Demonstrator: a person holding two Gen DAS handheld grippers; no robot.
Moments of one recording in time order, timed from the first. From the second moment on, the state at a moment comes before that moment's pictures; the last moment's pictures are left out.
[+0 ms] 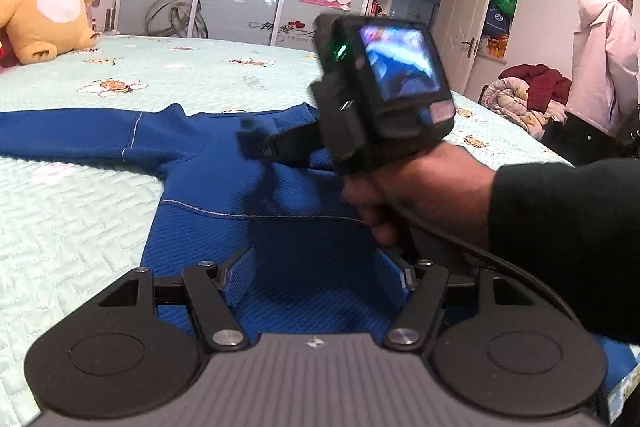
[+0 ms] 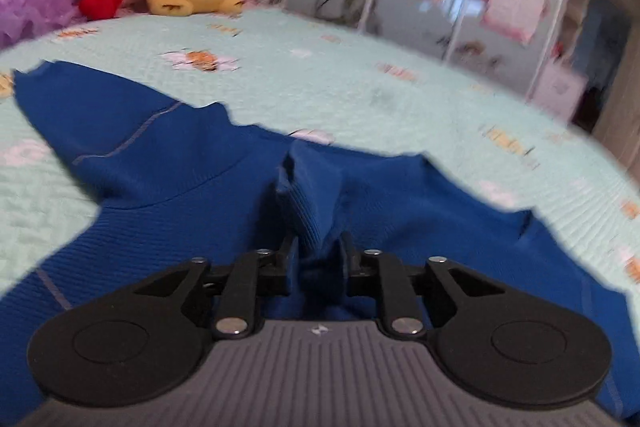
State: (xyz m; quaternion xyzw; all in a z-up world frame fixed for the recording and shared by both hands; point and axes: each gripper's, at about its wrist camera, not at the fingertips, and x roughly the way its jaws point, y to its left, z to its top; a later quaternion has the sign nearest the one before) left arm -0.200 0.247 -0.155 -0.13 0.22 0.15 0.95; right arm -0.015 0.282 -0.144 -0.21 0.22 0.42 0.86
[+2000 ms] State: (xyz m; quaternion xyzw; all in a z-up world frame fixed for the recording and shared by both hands) left arm -0.182 0.249 -0.170 -0.14 0.29 0.16 0.93; right arm 0.006 0.112 -0.171 -0.20 0.23 0.18 0.93
